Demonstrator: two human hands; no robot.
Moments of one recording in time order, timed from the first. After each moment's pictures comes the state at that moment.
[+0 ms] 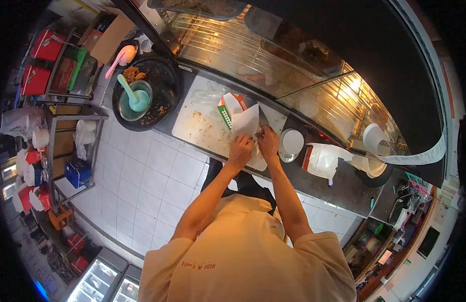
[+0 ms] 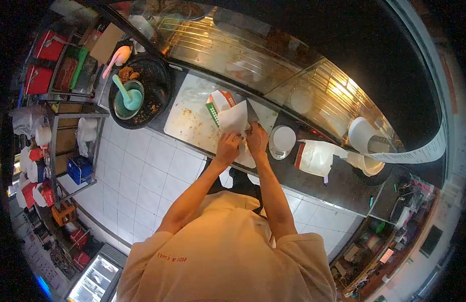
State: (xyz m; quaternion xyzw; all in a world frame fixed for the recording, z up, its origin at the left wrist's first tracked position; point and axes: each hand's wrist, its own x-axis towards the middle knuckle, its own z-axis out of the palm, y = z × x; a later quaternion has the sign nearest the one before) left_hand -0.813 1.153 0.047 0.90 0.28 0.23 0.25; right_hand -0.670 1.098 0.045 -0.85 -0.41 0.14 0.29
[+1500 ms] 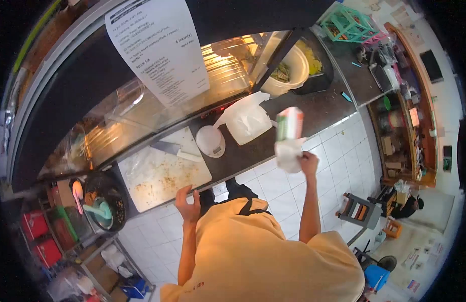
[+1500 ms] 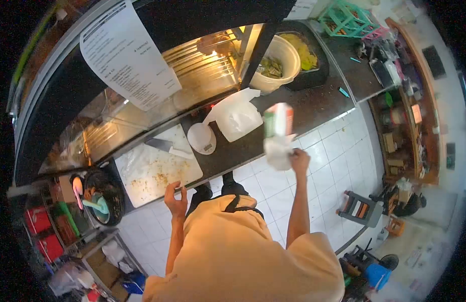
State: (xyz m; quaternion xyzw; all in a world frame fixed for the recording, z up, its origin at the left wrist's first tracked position) left_hand -0.842 1.072 0.157 0.86 0.23 0.20 0.41; right_hand -0.619 0.628 0.095 -0.97 0.03 -0.01 0.26
